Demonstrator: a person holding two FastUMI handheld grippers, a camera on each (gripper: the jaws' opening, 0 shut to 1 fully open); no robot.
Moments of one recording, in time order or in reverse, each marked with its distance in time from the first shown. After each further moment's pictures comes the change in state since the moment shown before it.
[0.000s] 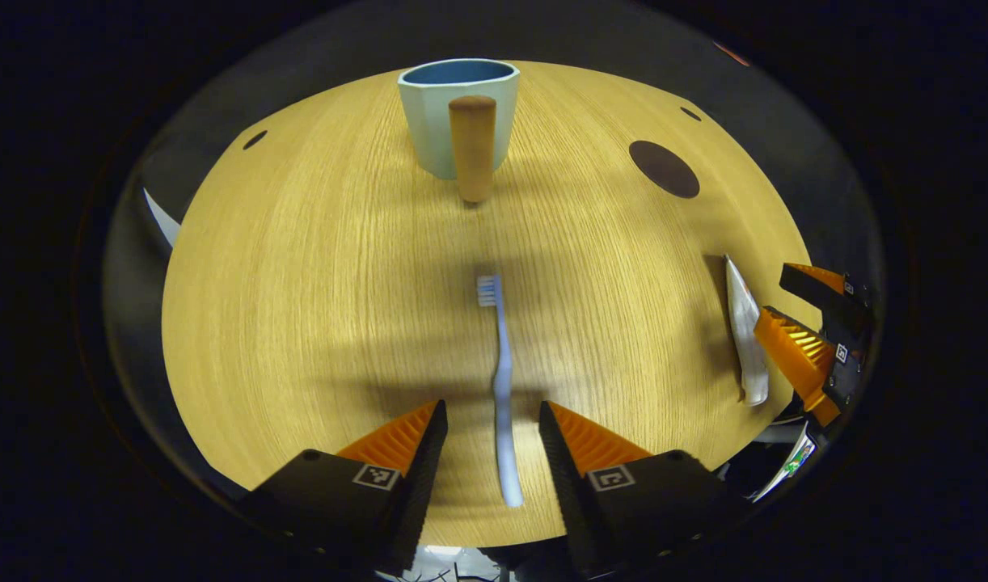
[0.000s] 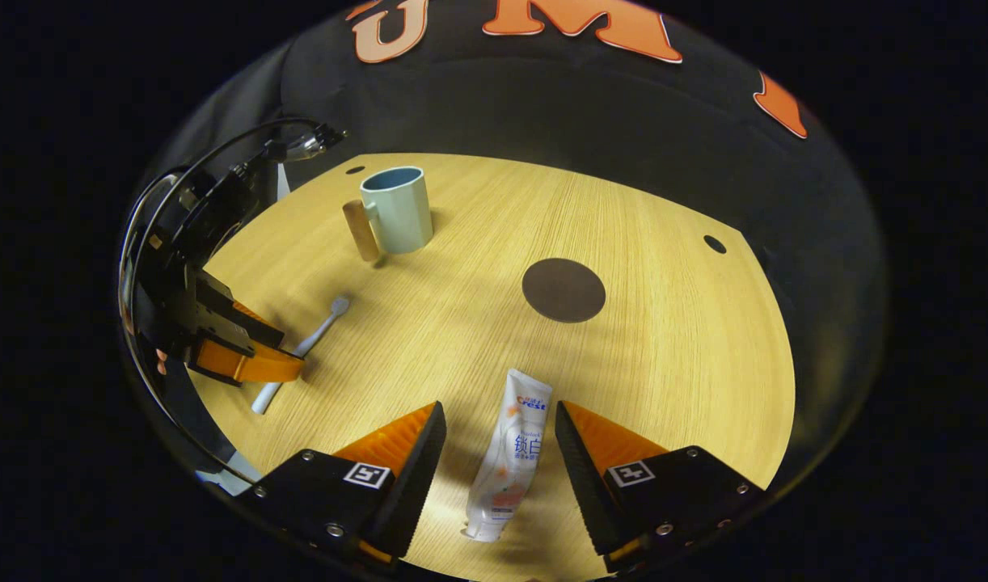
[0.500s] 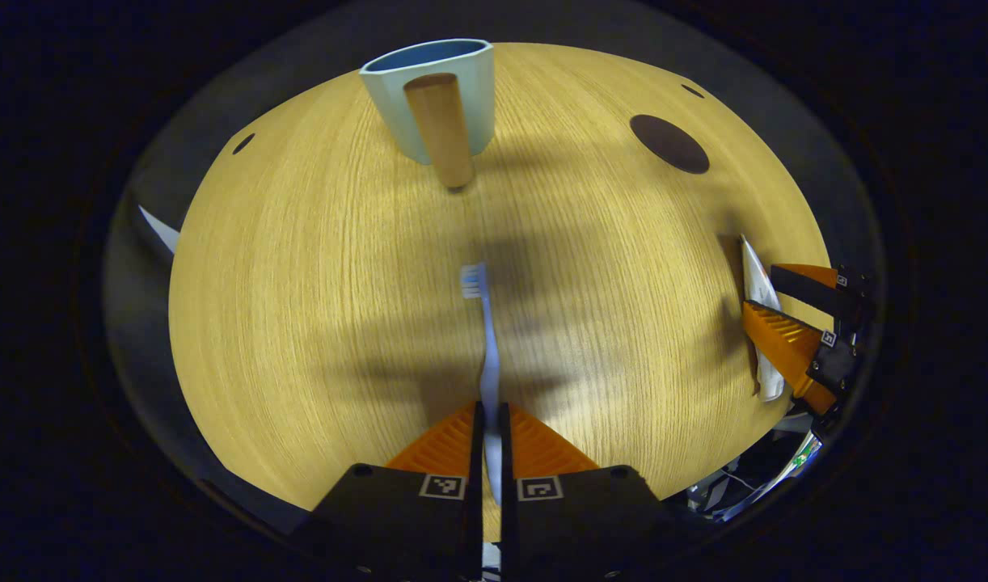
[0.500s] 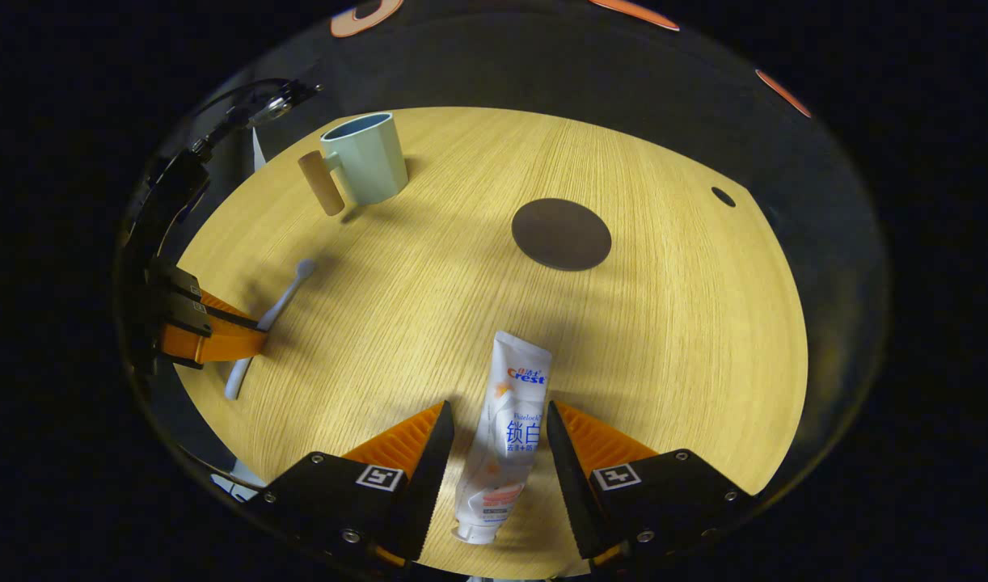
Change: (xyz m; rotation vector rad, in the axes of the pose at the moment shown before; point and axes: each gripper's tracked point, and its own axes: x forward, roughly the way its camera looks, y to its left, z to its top) left arm 0.059 -0.062 0.005 0.050 0.051 0.056; right arm 0.025 -0.004 -0.034 0.056 0.183 -0.005
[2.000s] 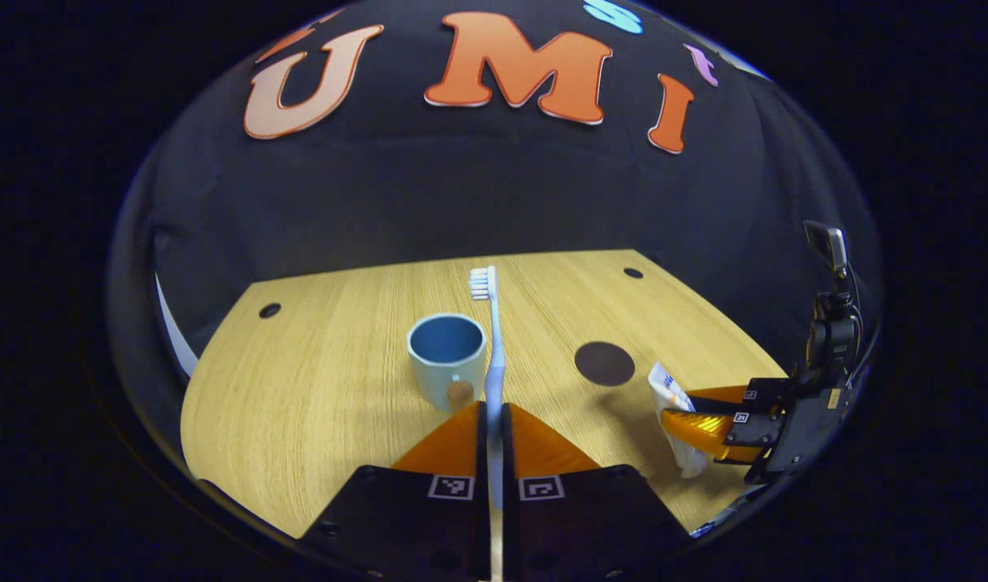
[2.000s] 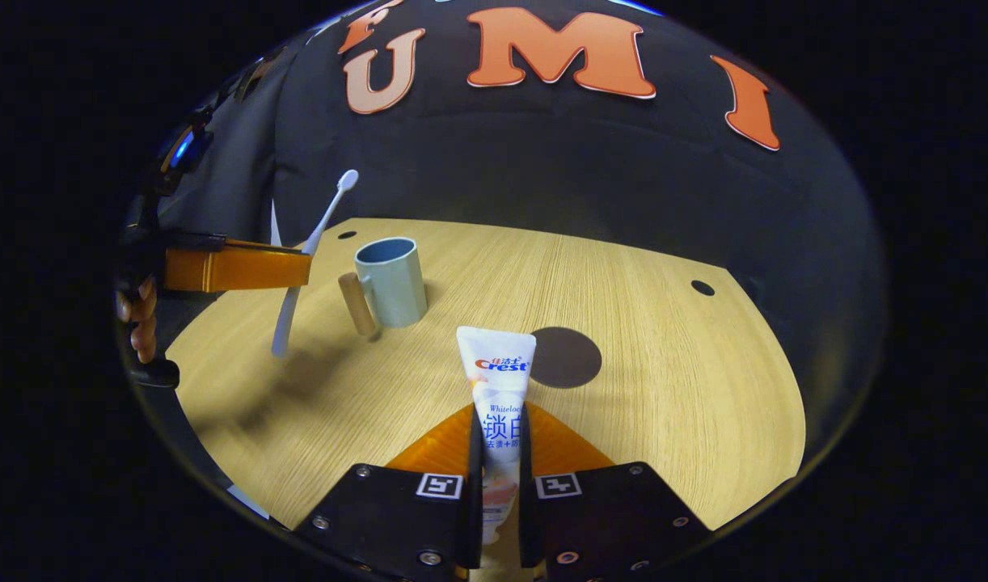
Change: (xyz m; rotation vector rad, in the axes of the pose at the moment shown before) left arm -0.024 -0.027 0.207 0.021 -0.927 -0.066; right arm -0.087 -0.025 0.075 0.020 -0.523 -0.024
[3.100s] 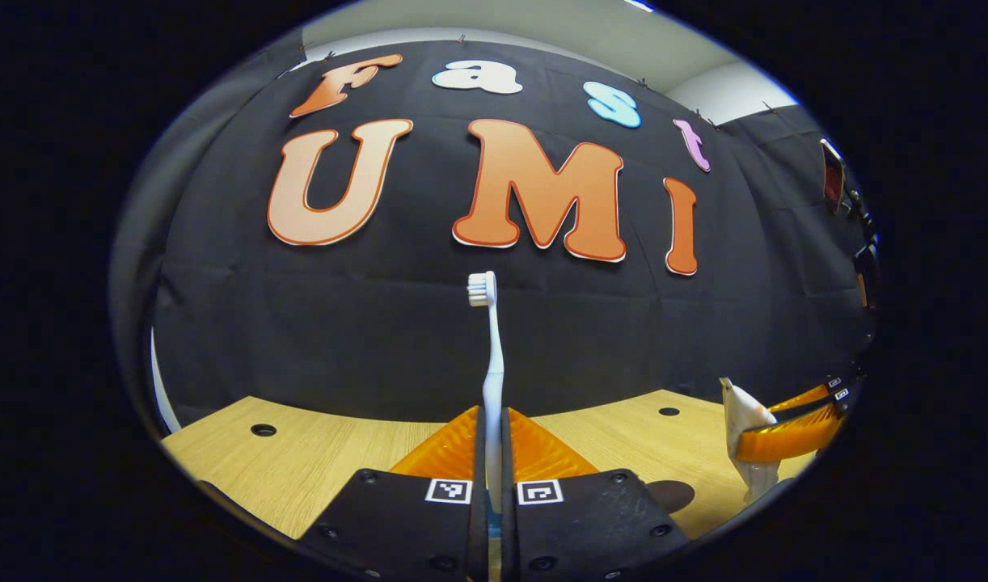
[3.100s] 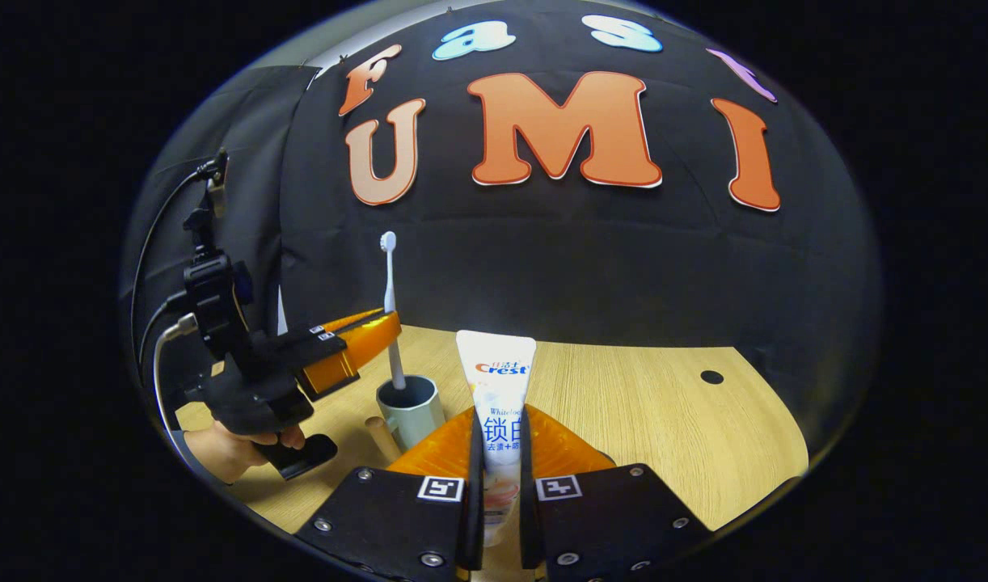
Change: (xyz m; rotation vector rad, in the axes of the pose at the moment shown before) left arm 0.054 0.051 0.068 0.015 -0.521 0.022; right arm 0.011 0.023 0.125 0.041 -0.317 0.011
